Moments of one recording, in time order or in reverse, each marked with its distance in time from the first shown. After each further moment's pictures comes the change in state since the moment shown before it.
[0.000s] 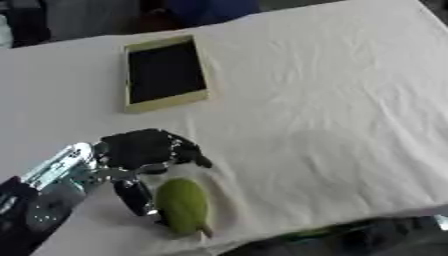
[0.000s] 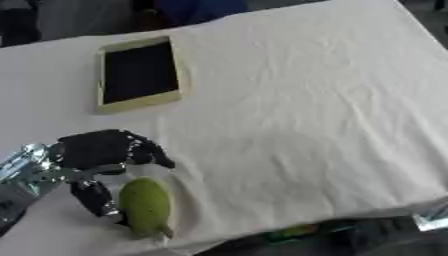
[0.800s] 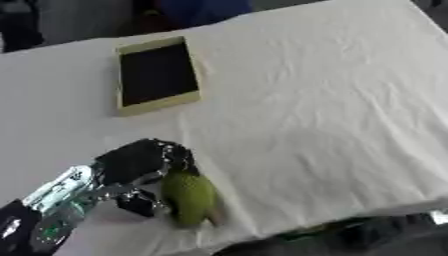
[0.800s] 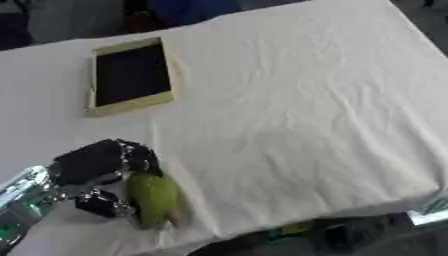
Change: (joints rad) left arm 0.106 -0.037 0.010 0.066 -0.049 0.032 0.259; right arm -0.030 0.003 -0.011 0.000 -0.003 0.013 -0.037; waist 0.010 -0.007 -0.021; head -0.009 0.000
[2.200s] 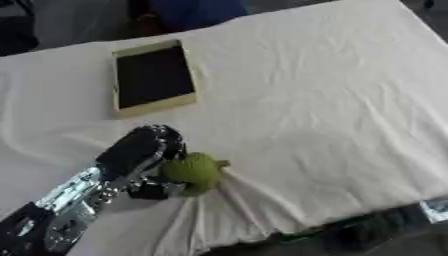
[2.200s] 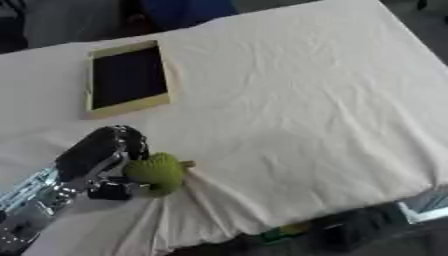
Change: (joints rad) left arm -0.047 -0.063 -0.002 0.056 0.040 0.085 0.214; right arm 0.009 0.011 -0.007 0.000 0.006 0.016 -0.017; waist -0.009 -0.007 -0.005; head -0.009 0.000
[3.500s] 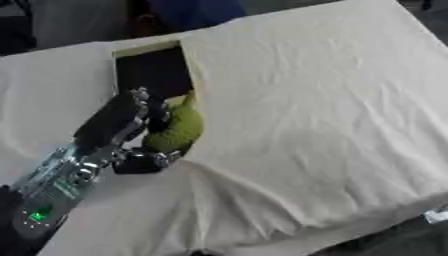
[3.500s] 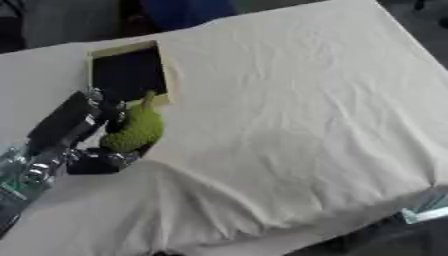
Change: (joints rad) left arm -0.028 0.063 0.140 -0.213 0.188 0.115 -0.033; right arm 0.006 0.006 -0.005 0.000 0.004 0.003 -0.005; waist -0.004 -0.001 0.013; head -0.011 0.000
